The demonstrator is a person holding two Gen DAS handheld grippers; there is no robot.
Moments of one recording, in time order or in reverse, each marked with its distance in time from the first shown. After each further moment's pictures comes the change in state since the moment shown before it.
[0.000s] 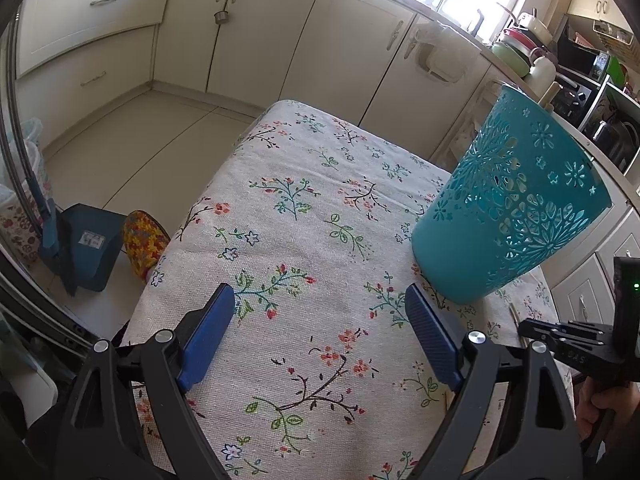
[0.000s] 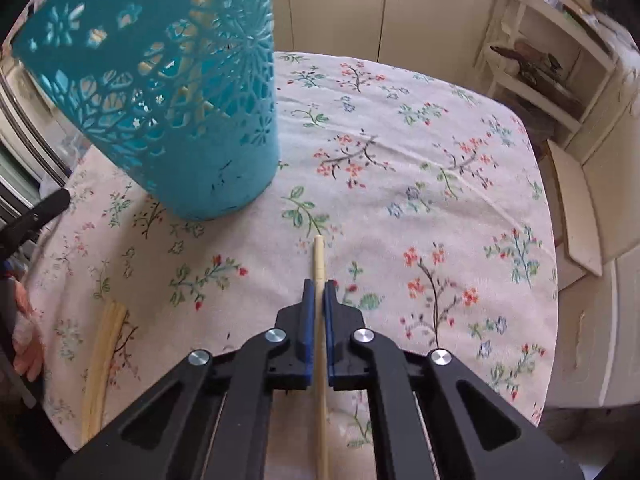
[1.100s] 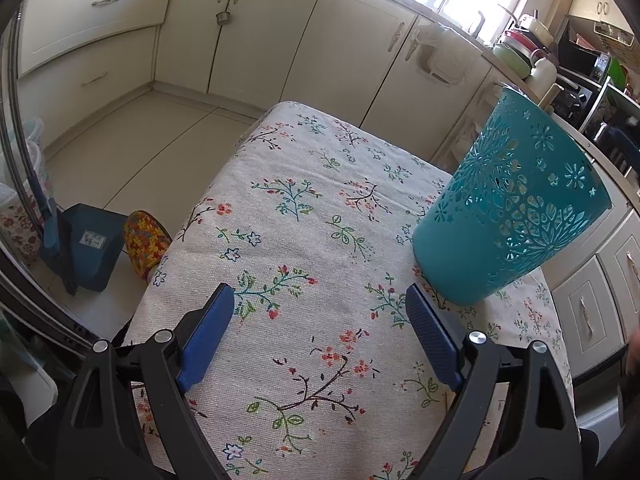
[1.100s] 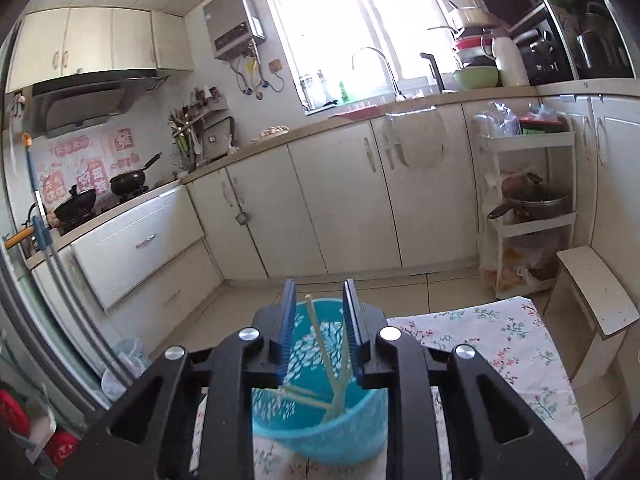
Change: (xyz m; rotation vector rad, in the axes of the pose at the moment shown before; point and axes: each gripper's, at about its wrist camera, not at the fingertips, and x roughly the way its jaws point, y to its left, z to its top) left arm -0.001 0.001 0.000 -0.003 -0.005 0.005; right arm -0.130 0.060 0.039 0.131 -0.734 0.125
